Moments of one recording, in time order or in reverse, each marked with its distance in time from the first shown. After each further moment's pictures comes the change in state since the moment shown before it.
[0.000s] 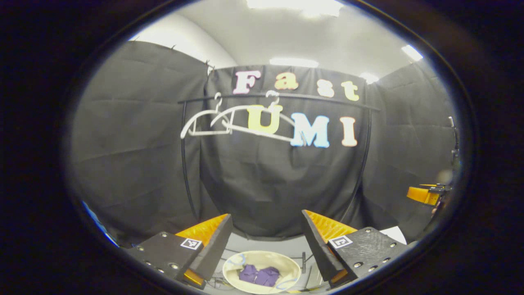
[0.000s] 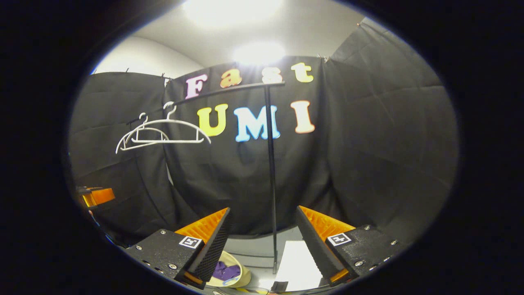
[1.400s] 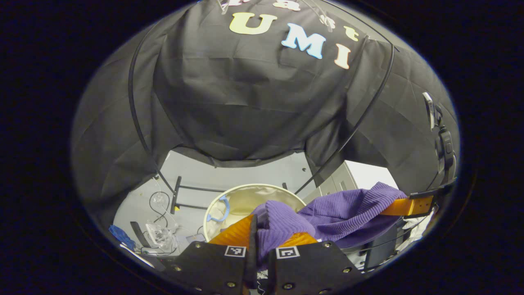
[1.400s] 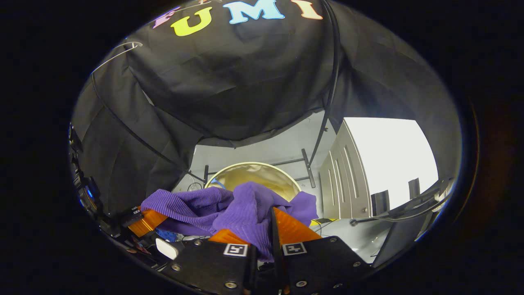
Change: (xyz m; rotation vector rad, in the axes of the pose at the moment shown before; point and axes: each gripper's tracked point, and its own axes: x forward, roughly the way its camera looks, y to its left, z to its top) left arm 0.131 0.108 -0.412 -0.070 0.692 -0.347; right arm 0.050 0.251 -0.364 0.213 0.882 -0.077
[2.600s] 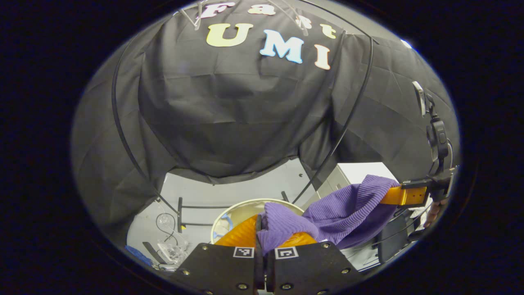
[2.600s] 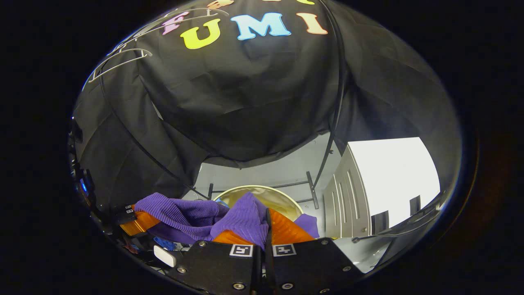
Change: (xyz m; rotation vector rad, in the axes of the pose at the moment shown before) left arm 0.003 -0.015 0.039 0.116 -0.047 -0.043; right arm 0.004 0.004 0.044 -0.018 -0.159 0.027
